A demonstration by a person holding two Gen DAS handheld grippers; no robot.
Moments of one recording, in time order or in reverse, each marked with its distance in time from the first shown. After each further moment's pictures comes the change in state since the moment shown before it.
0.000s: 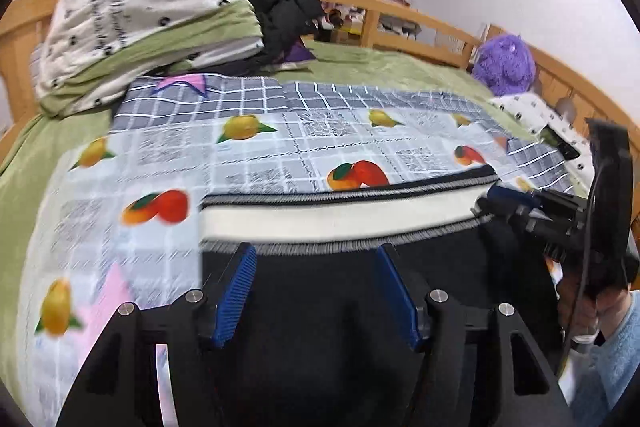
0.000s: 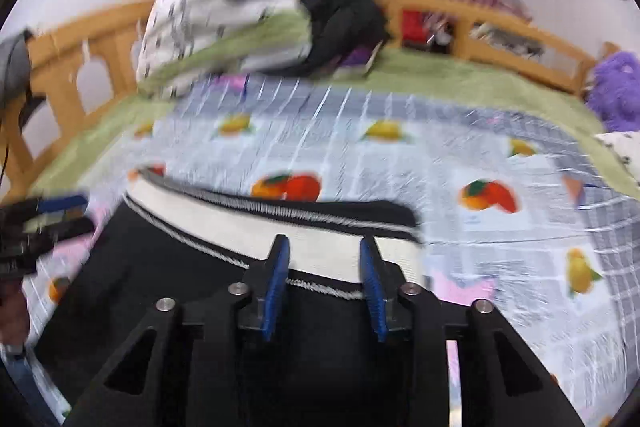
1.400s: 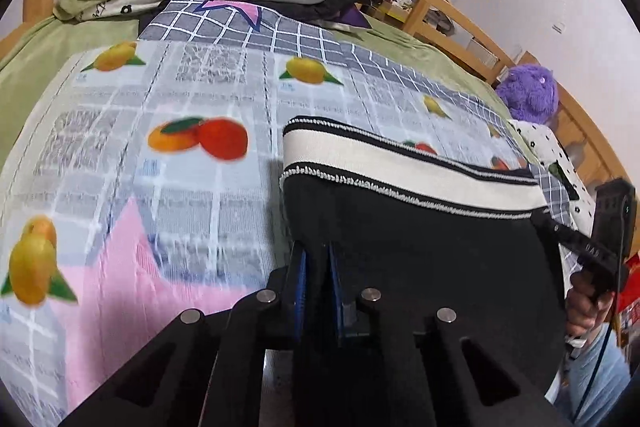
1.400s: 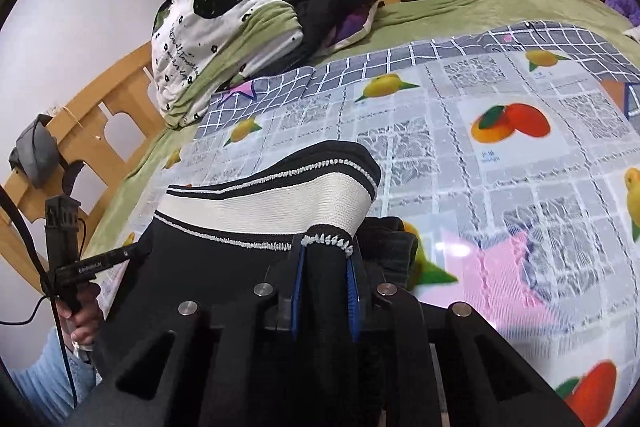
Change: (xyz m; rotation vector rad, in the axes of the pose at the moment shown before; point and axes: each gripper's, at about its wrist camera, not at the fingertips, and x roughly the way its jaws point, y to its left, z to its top) left arm 0.025 0.090 -0.016 -0.248 0.112 -0.086; right arm 0.016 -0.077 -0.019 0.286 0.018 0.283
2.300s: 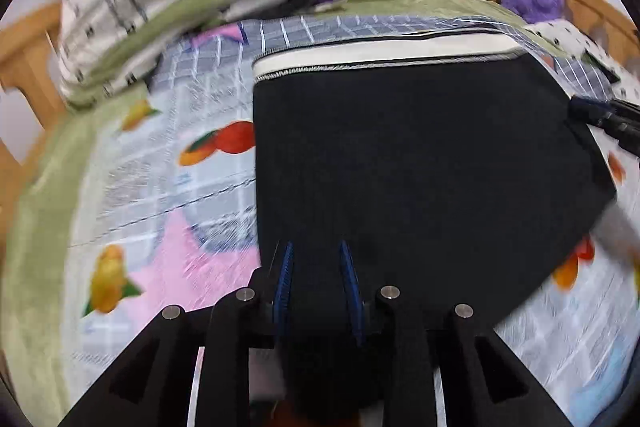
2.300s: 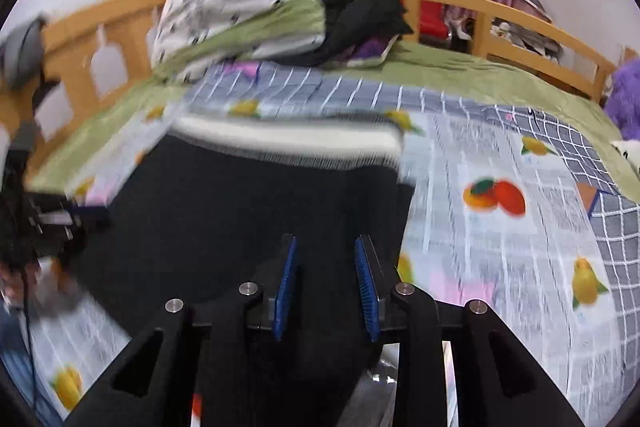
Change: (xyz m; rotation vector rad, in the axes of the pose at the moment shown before) left arm -0.020 -0.047 -0.056 0.365 0.009 0.305; right arm -0.004 0.065 -0.022 -0.331 0.000 -0.244
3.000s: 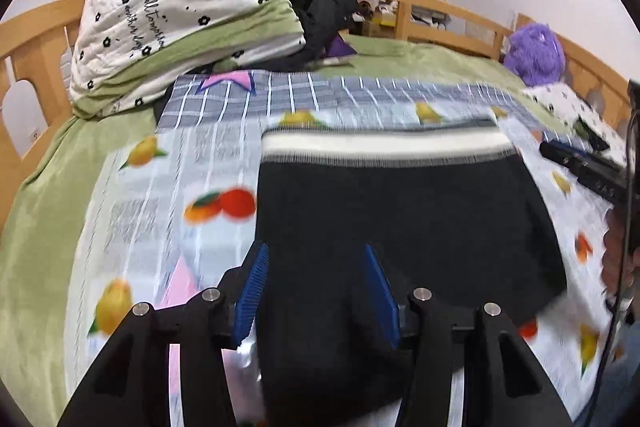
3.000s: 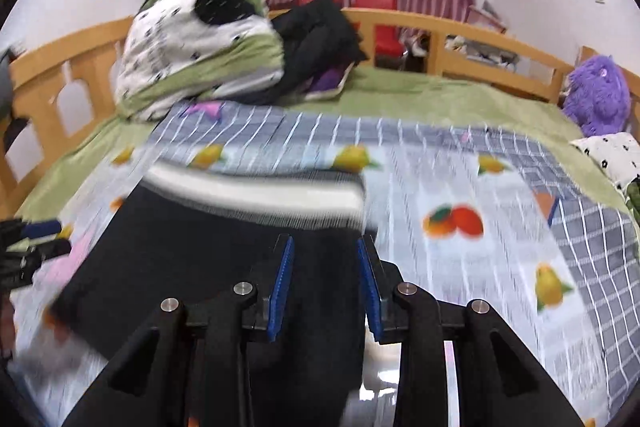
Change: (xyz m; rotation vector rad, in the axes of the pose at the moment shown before) left arm -0.025 0.016 0.062 -0.153 -0.121 -0.076; right arm -0.018 -0.011 0.050 0.125 -0.126 -0.144
